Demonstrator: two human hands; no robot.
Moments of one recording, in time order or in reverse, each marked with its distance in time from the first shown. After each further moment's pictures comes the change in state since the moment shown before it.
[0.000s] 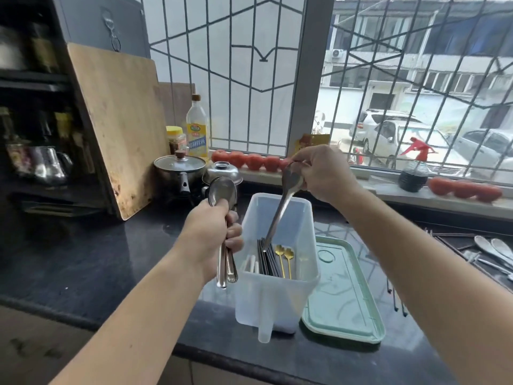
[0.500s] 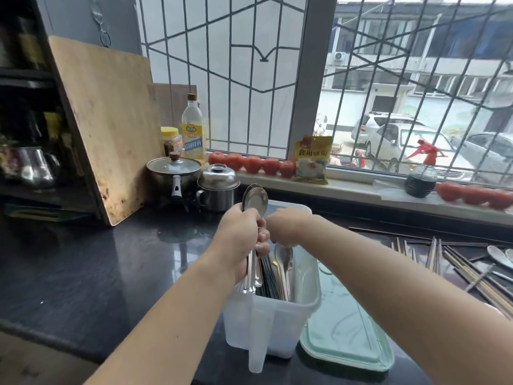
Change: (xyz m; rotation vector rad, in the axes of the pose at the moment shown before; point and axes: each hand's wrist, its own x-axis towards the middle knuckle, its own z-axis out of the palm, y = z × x) left_hand 0.039 -0.033 0.042 0.199 0.005 0.021; right_hand 0.018 0.052 0.108 -0.896 -0.800 -0.171
